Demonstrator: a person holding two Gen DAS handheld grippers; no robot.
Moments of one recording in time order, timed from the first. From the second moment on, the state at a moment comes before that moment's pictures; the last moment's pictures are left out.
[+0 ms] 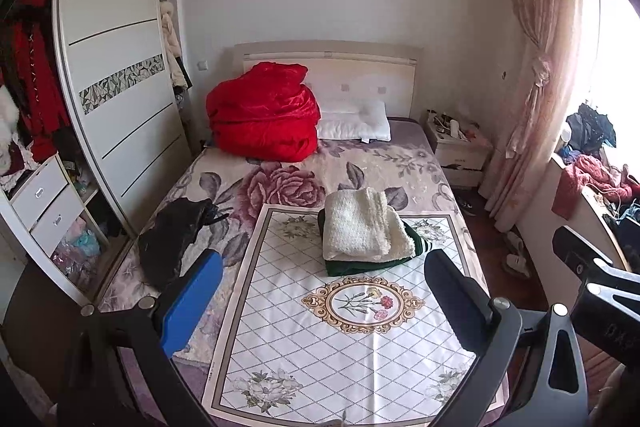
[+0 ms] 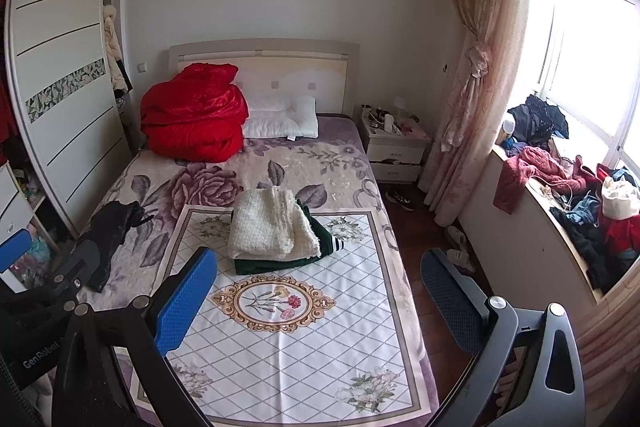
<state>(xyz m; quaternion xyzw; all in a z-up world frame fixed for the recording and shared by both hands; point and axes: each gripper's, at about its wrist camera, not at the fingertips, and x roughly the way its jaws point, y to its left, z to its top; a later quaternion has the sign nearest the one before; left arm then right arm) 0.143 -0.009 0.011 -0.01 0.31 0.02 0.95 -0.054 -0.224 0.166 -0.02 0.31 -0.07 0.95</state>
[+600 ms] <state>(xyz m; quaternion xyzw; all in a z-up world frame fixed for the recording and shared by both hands) 0.137 -0.002 0.015 -0.01 0.32 0.02 0.95 -0.059 -0.222 0.158 -0.02 0.32 -0.07 0.95</state>
